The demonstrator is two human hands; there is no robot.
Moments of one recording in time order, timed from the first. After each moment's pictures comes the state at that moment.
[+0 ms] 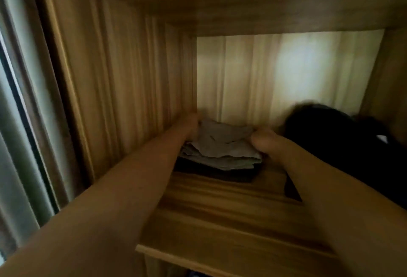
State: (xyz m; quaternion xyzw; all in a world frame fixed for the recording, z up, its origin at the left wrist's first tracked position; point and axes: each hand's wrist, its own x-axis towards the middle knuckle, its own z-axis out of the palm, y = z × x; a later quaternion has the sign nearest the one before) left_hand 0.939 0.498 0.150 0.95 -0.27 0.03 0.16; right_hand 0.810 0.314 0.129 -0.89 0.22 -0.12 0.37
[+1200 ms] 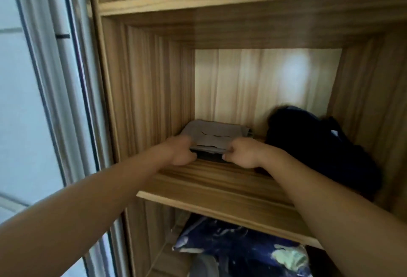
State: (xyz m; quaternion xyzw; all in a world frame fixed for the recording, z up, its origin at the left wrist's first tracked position) left_hand 0.767 0.568 0.135 0.94 -0.30 -0.04 0.13; right_hand 0.675 0.373 0.143 -0.99 0.07 0.00 0.11
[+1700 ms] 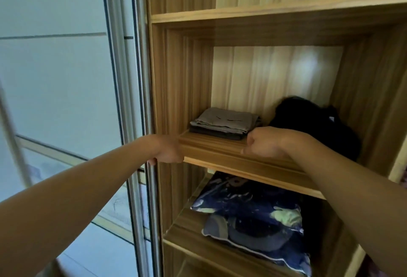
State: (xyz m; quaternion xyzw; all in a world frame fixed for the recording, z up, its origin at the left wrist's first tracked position) left_hand 0.636 0.679 0.137 0.97 -0.21 -0.13 0.05; right_hand 0.546 0.421 0.164 -1.00 0.06 0.03 0.00
